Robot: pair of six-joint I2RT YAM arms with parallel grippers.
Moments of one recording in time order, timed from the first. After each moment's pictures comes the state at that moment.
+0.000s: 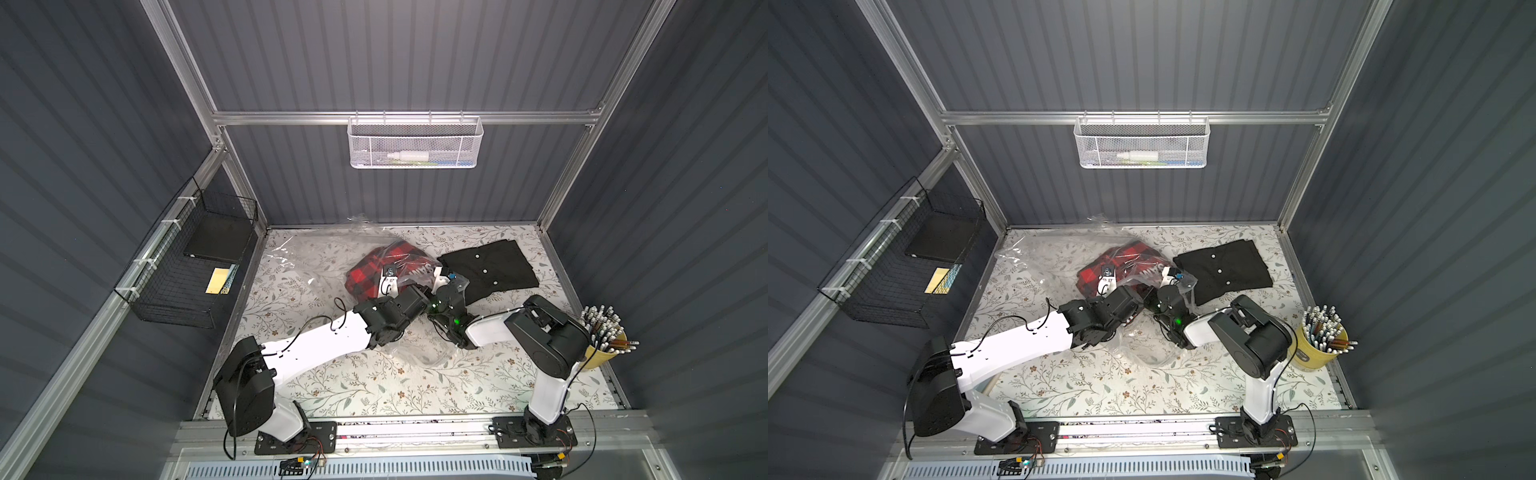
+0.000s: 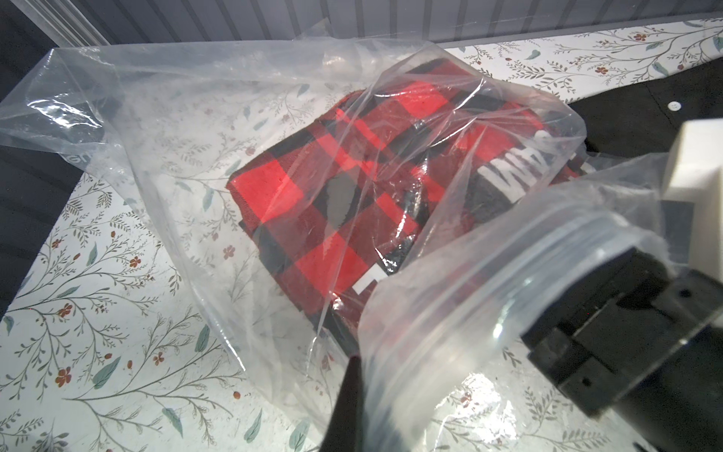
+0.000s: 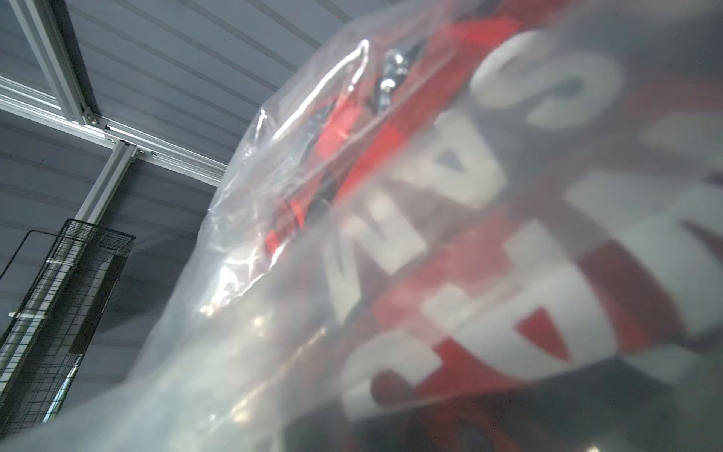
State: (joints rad) left arm -0.97 1.51 1.19 -0.66 -0.77 -0.72; right arm 0.73 1.85 0.72 0.89 0.04 1.05
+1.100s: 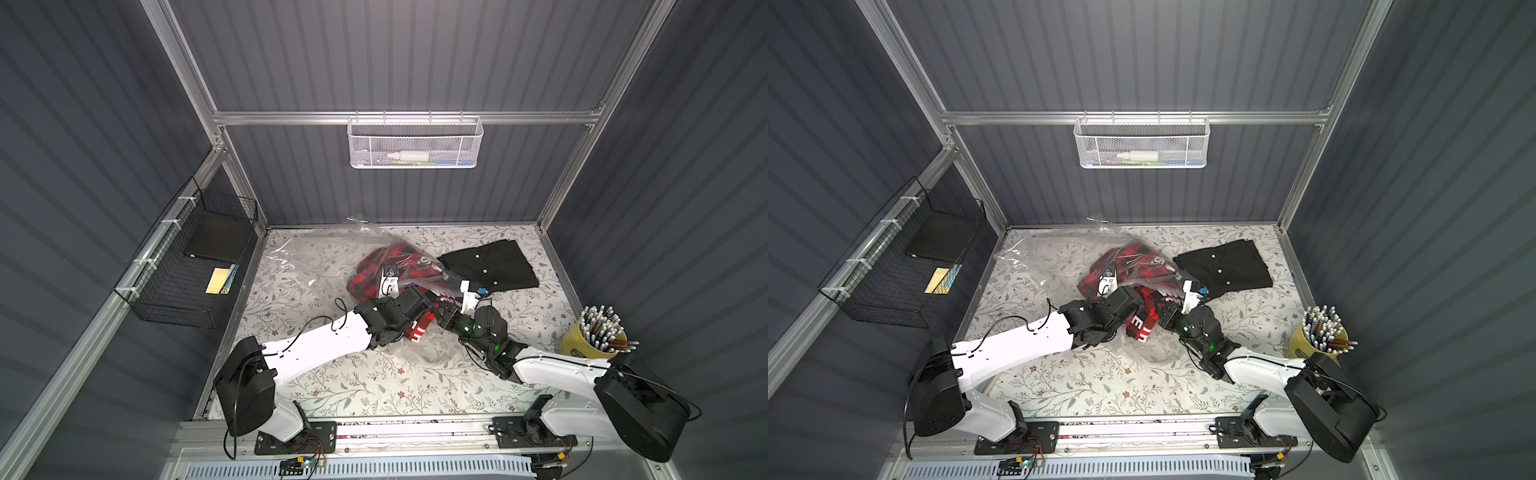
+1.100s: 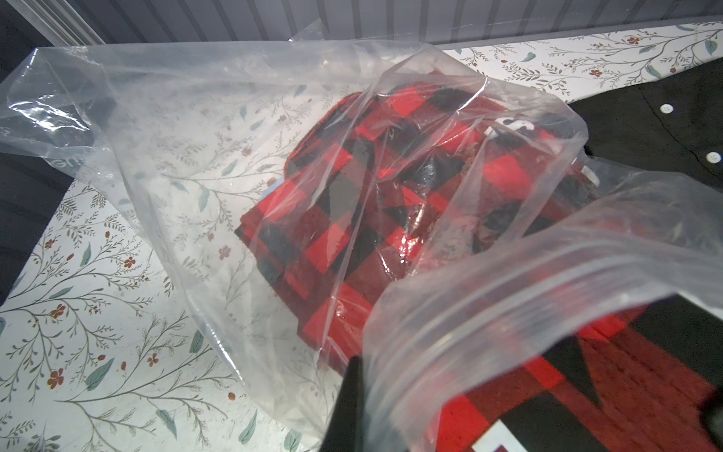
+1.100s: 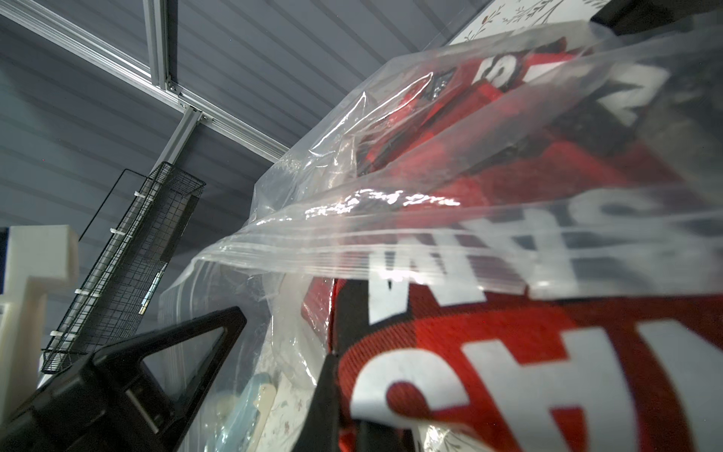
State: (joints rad) left arm -0.97 1.52 1.18 -0.65 -0.77 -0.73; right arm 0.74 1.26 0.37 0.69 0.00 0.96
